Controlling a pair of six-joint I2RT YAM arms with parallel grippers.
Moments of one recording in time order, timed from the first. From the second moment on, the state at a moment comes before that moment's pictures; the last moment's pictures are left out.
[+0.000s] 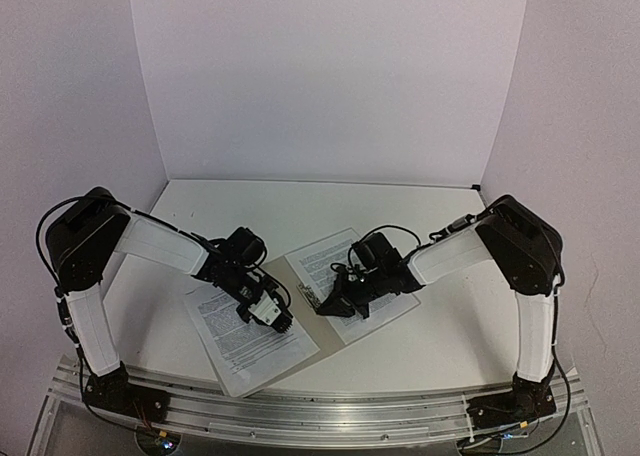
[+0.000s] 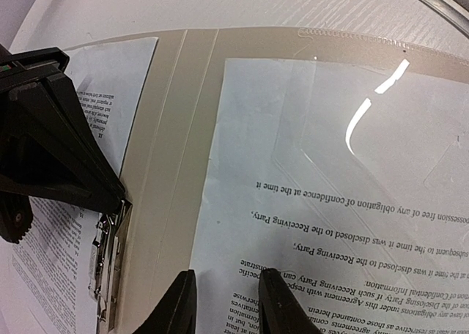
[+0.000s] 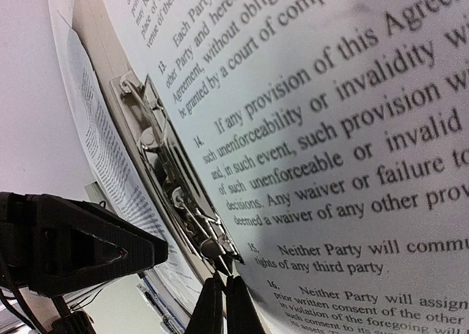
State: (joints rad) left arm -0.75 1.86 0.95 -0.20 0.60 1.59; right arm 0.77 2.10 1.09 0.07 -0.59 1.08
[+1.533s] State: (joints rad) left arm -0.74 1.87 1.10 -0.35 0.60 1.33; right arm 0.71 1.97 1.28 -0.32 -0.50 1.00
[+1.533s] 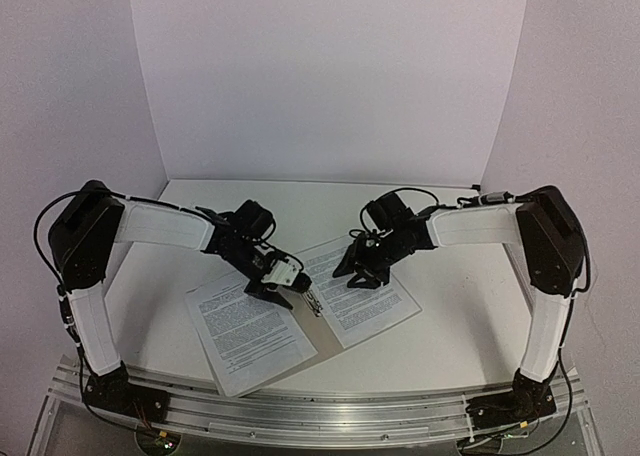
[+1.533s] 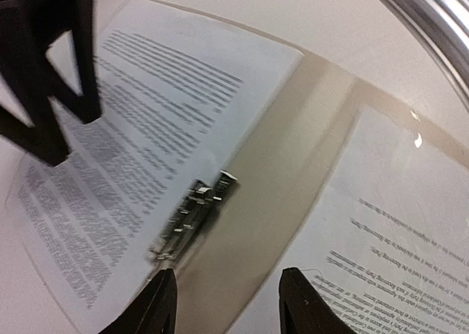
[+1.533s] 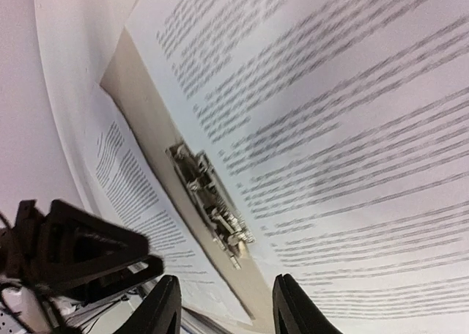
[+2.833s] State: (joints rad) left arm -0.82 1.75 0.88 -0.17 0.14 0.93; right arm 0.57 1.96 1.27 -0.62 0.02 0.75
